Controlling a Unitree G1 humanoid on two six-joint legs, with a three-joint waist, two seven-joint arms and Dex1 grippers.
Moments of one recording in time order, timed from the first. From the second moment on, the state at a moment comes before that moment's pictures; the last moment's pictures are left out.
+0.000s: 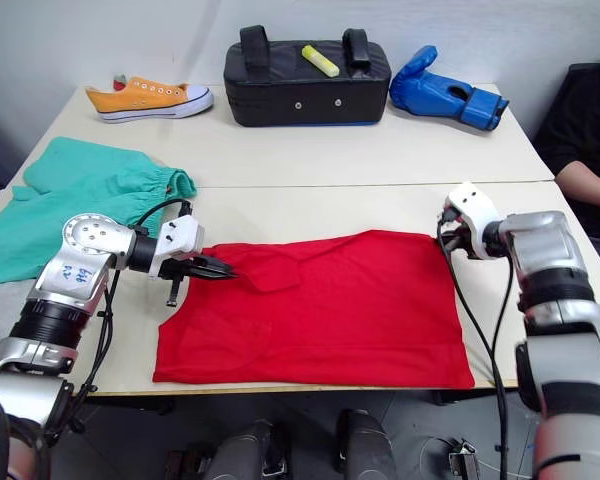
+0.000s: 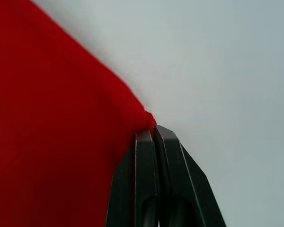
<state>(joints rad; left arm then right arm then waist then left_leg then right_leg) -0.74 0.73 -0.16 0.42 -0.12 0.07 -1.36 -0.84 -0.79 0.14 0.71 -0.04 0.35 1.01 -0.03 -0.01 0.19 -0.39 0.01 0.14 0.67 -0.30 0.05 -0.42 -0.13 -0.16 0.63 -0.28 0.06</state>
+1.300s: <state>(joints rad) -0.85 0.77 -0.04 0.74 -0.14 0.22 -1.43 -0.34 -1.09 0.11 0.60 -0.62 -0.91 0.26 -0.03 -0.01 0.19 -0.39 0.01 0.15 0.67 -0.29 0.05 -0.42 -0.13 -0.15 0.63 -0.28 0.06</state>
